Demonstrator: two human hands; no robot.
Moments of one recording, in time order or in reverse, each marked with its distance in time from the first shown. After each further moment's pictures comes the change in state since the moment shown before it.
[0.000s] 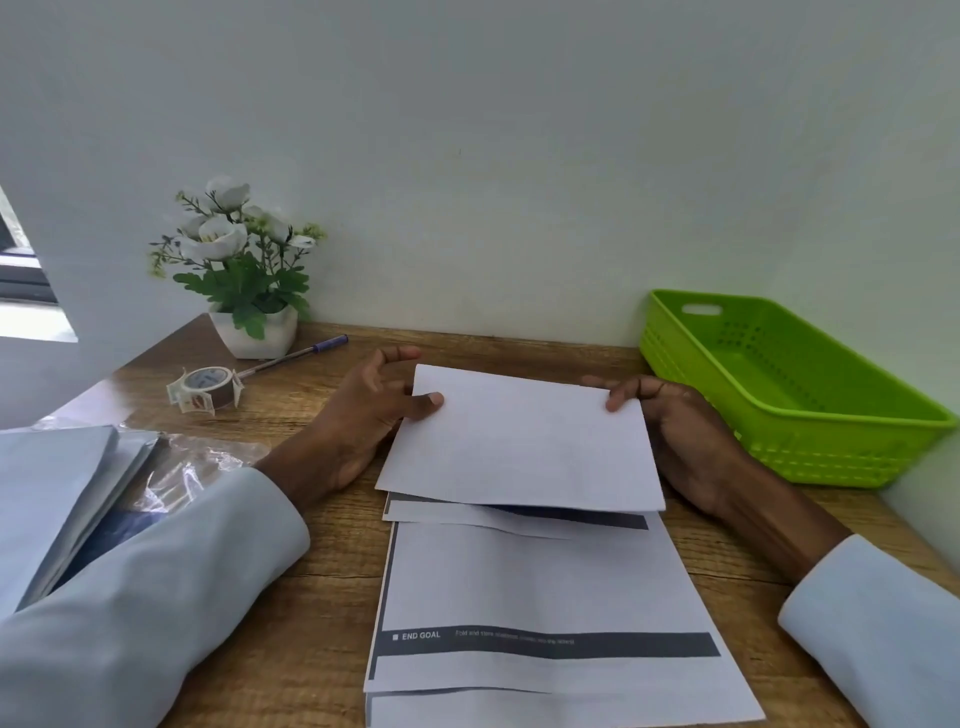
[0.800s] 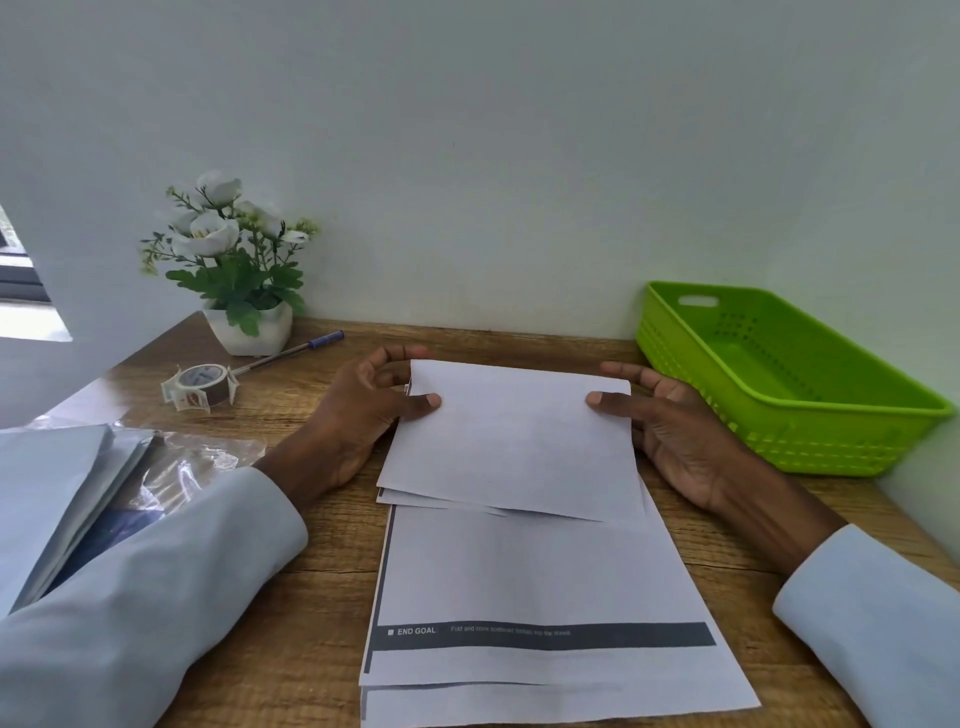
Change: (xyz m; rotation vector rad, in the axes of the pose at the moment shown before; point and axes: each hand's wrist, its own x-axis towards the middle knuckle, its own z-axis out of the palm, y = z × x) left_hand 0.001 -0.004 0.000 0.030 0.011 0.058; right_hand -0.007 -0.003 0.002 0.124 0.058 0.089
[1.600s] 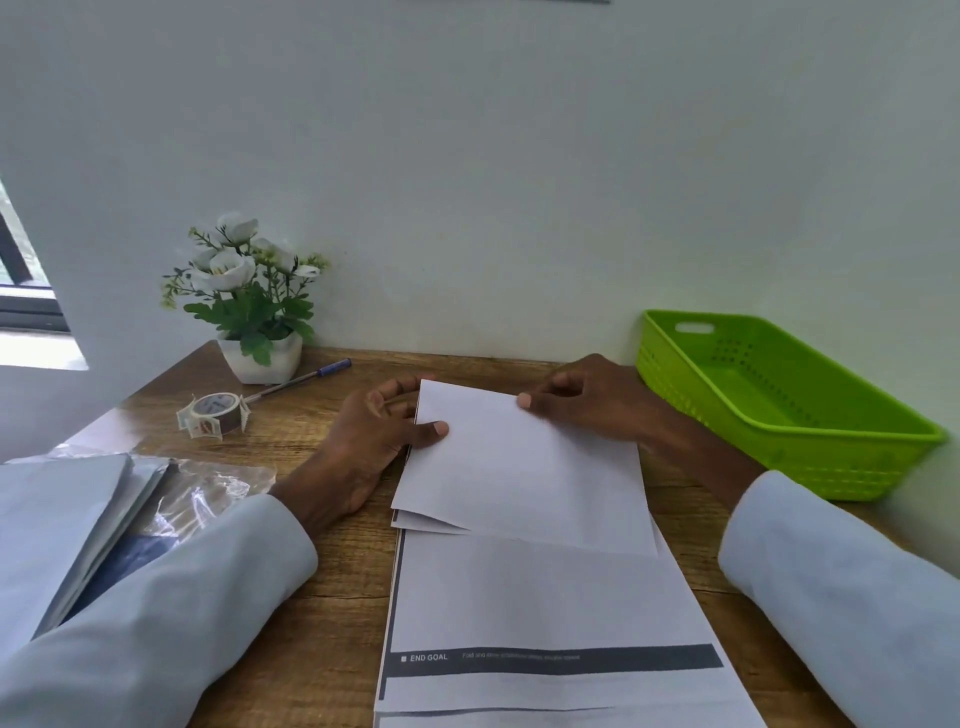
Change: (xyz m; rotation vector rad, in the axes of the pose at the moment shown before) left_hand -0.001 -0.002 0.002 -0.057 -0.014 -0.002; right_hand 0.033 -0.028 0.045 -1.081 -0.163 -0.304
